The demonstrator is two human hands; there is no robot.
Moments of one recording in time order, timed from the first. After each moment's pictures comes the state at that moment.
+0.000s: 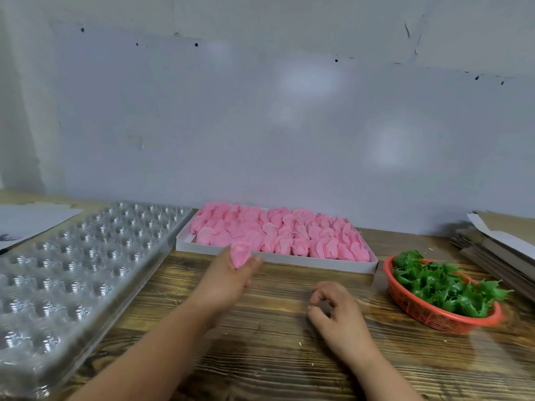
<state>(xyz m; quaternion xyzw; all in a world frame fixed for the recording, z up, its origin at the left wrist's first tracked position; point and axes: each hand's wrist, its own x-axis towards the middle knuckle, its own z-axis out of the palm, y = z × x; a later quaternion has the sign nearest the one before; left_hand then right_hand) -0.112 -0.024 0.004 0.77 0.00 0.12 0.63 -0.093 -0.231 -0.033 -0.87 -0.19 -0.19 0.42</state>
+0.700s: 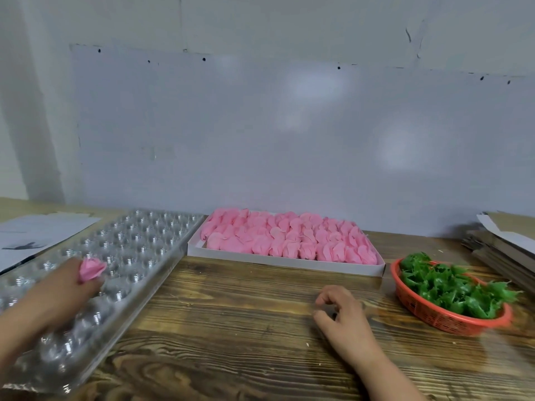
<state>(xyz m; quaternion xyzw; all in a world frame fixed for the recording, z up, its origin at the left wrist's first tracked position) -0.170 0.200 -0.009 0.88 0.24 0.24 0.32 -0.091 -0.231 -0.038 -0.88 -0.19 -0.18 0.40</state>
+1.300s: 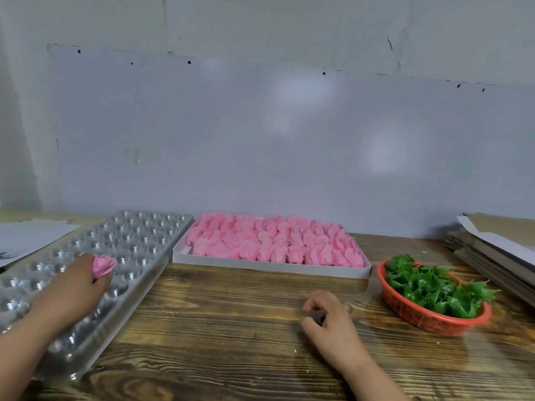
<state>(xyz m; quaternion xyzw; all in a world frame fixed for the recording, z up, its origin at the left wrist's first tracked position) -0.131 0.183 -0.016 0.92 0.18 0.26 0.25 -0.091 -0.231 -0.039 -0.88 -0.19 -0.16 0.40</state>
